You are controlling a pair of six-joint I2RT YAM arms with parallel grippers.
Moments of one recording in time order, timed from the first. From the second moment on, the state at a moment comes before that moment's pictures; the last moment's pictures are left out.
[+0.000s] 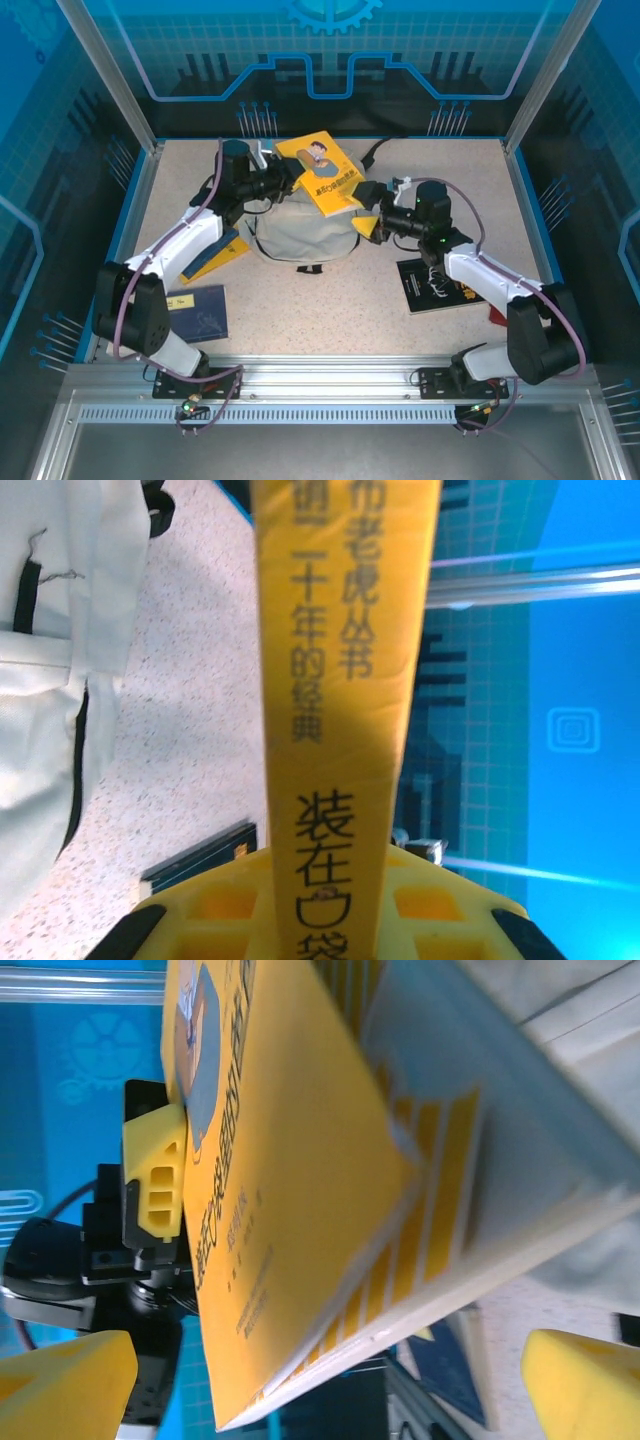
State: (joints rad) left arm -0.27 1.53 1.17 0.05 0.58 -1.26; right arm 0.37 1.39 0.80 0.38 -0.70 1.41
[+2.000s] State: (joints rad) left arm -0.44 1.89 1.19 -0.47 0.34 -0.76; right arm 0.47 1.10 0.90 -0.57 -0.06 0.87
